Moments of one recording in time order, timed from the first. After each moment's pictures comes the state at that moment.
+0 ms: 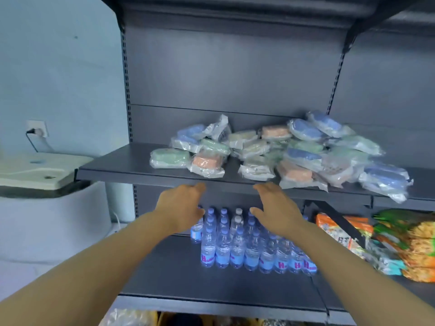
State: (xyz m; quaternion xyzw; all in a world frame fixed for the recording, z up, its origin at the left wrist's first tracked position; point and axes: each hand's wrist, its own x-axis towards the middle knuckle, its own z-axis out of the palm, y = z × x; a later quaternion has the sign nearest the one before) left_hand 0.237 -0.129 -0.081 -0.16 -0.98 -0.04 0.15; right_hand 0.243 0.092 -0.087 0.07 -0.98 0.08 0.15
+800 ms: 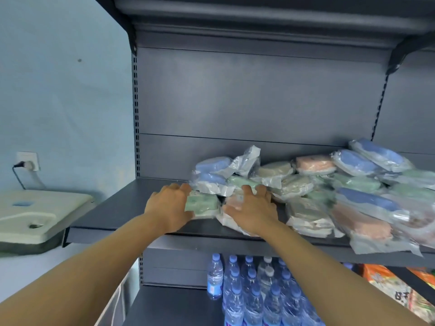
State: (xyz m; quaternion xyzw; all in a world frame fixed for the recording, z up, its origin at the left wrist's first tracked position) left_hand 0.049 -0.235 -0.044 -0.11 -0.98 -0.05 0.17; right_hand 0.050 -0.035 -0.053 -0.02 -0.98 0.14 0.15
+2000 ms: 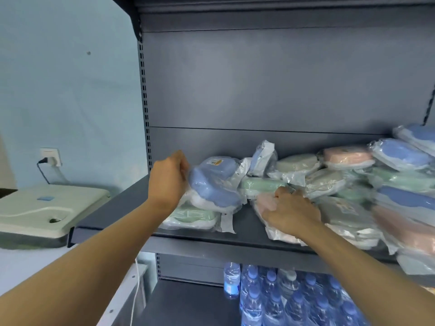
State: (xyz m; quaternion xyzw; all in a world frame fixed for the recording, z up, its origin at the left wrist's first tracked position) left_hand -0.002 -0.235 -0.026 -0.05 -0.86 -0.29 0.41; right_hand 0.019 0.008 -0.054 -0.08 -0.98 0.12 0.10
